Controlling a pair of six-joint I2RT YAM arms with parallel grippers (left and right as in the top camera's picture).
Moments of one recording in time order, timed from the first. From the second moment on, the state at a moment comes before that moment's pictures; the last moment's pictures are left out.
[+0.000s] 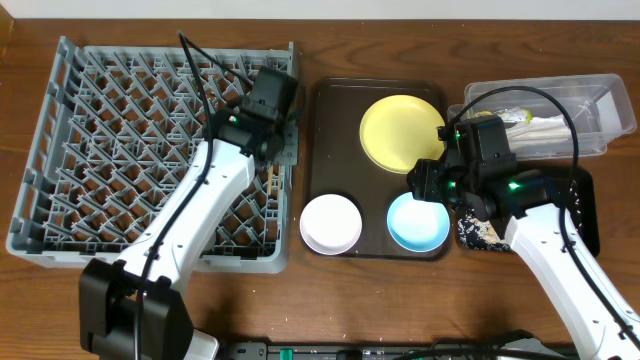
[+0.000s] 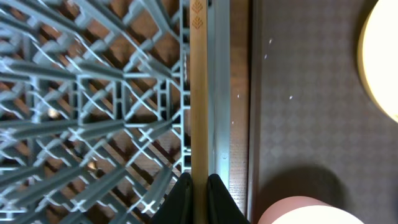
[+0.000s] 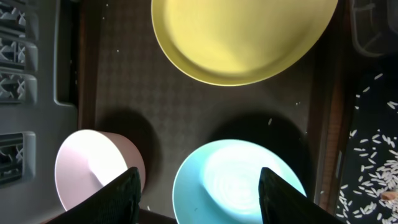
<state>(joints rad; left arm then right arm) -0.38 1.63 1.33 -0.87 -0.13 -0.30 0.28 1.33 0.99 -0.70 -0.19 0.40</state>
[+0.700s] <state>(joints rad) -0.38 1.63 1.14 -0.68 -0.20 -0.31 0.28 1.34 0.99 -0.70 -0.19 0.40</state>
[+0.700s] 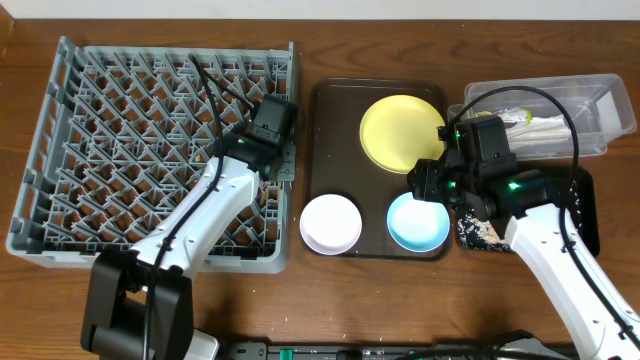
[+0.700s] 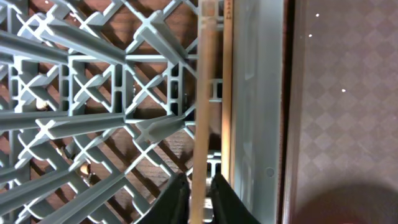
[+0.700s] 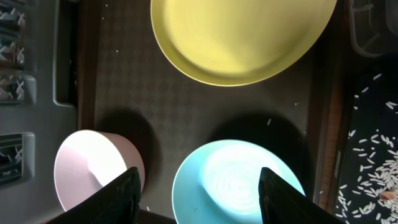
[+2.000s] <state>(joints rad) -0.67 1.39 1.15 -0.62 0.26 -0.27 -0.05 1.13 0.99 -0.74 -0.23 0.41</state>
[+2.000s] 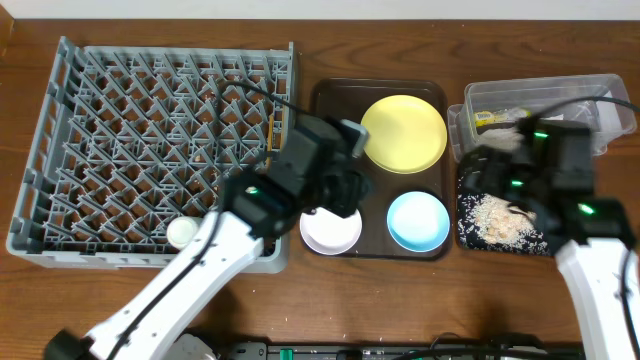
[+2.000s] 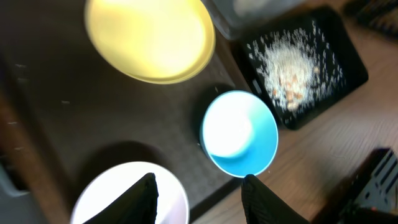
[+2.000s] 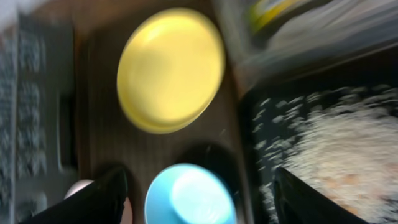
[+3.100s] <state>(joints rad) -0.78 1.93 1.15 -0.35 0.26 -0.25 -0.19 1.07 0.99 -0.83 -0.23 0.40</state>
